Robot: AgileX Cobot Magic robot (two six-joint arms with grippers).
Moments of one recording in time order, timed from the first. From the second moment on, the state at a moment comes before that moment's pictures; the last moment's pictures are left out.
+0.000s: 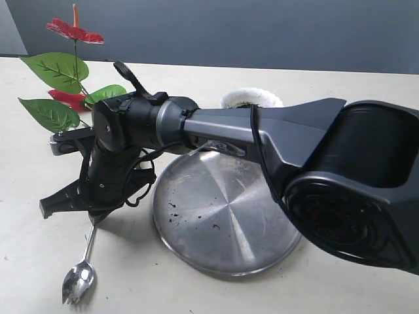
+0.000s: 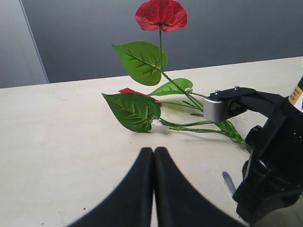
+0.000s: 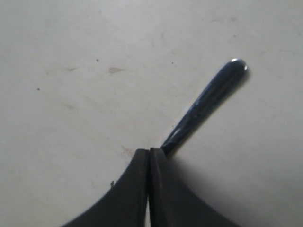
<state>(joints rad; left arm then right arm) -0.12 0.00 0.00 0.08 0.25 -0.04 0.96 2.42 -1.91 0.32 0.87 0.13</state>
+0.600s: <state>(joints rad) -0.12 0.00 0.00 0.08 0.25 -0.04 0.97 2.43 -1.95 0.28 0.92 0.13</state>
